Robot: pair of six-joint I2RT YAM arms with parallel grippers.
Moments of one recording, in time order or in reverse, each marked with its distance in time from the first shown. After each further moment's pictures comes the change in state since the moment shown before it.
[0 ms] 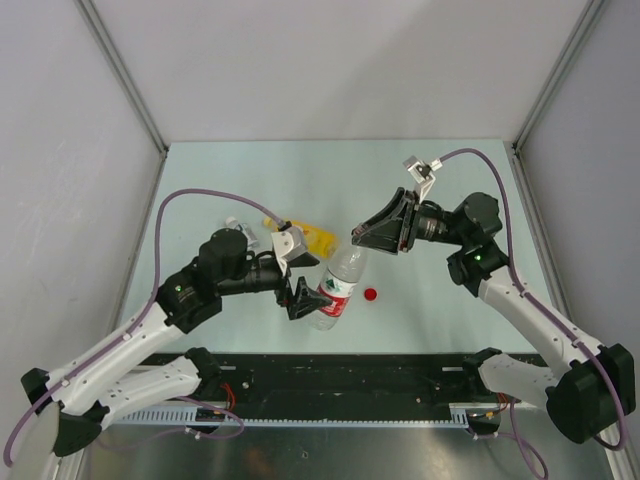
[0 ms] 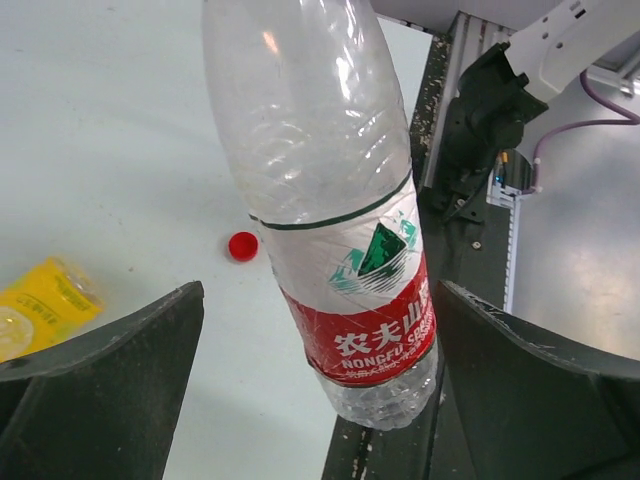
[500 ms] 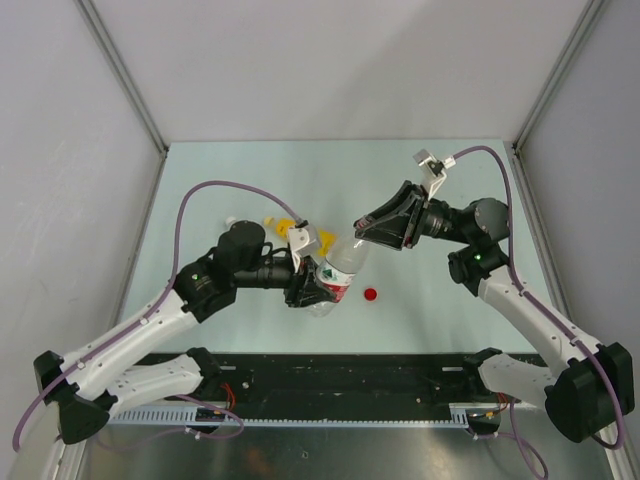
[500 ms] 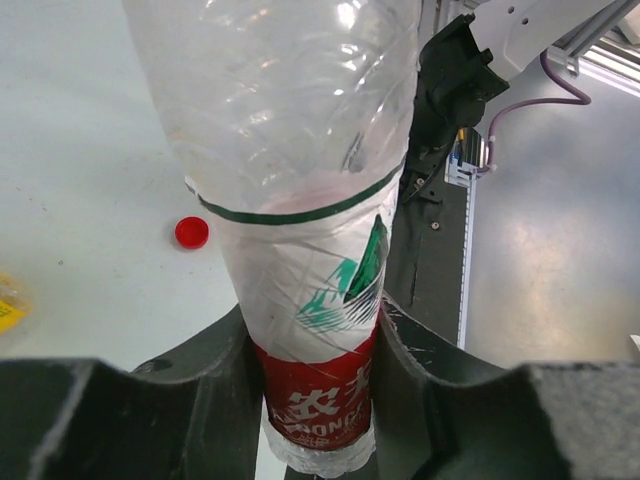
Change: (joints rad) left arm 0.000 0.105 0.028 -0.010 0.097 -0.040; right arm -0.013 0.006 -0.011 0.187 0.002 0.069
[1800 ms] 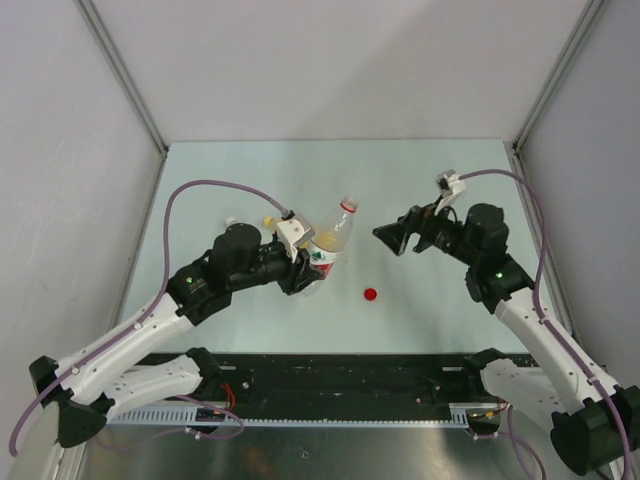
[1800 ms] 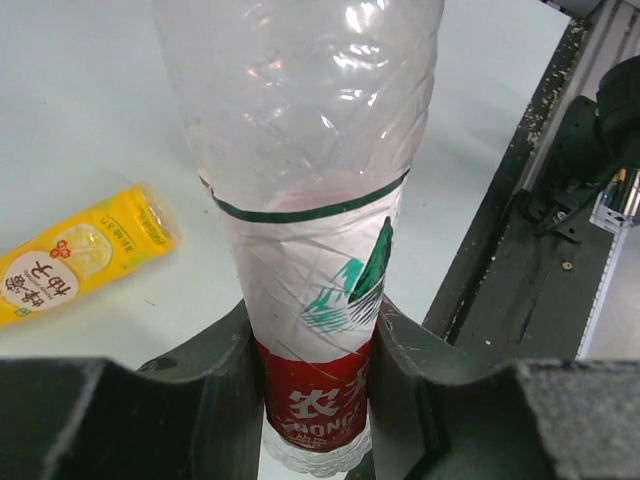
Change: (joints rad) left arm -0.001 -0.032 0.000 -0.038 -0.362 0.019; right arm -0.020 -0.174 -0.069 -0.775 0.632 -0.537
